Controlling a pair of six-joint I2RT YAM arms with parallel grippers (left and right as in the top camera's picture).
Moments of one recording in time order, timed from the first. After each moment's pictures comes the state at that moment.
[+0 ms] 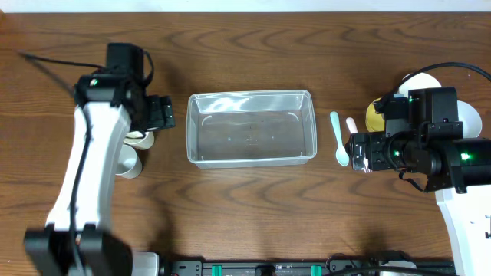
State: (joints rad) left arm -0.02 1.58 1.43 -1.20 -0.11 -0.23; right arm 0.08 1.16 1.26 -1.25 -0.16 0.02
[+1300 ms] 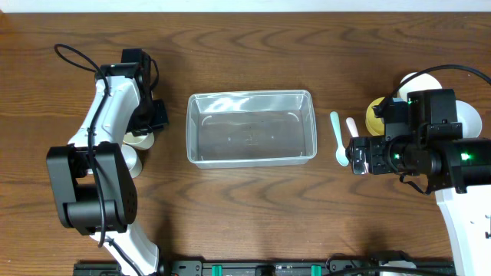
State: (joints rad) left arm 0.04 1.91 1.43 -1.09 -0.08 -0.25; right arm 0.08 1.16 1.26 -1.29 -0.16 0.02
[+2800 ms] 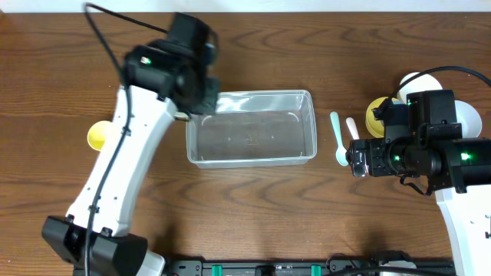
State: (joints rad) left arm -0.37 1.68 1.79 -1.36 -0.01 -0.17; right arm 0.08 1.16 1.26 -1.31 -0.16 0.02
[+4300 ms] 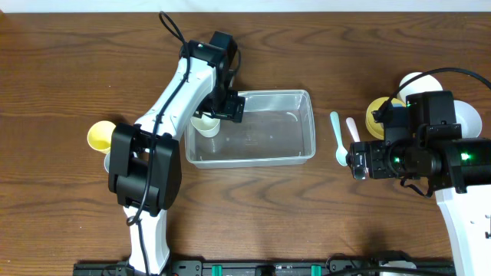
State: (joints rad) left arm -0.35 2.10 1.77 -1.25 0.04 -0.17; right arm 0.08 1.16 1.26 -1.34 -0.16 0.02
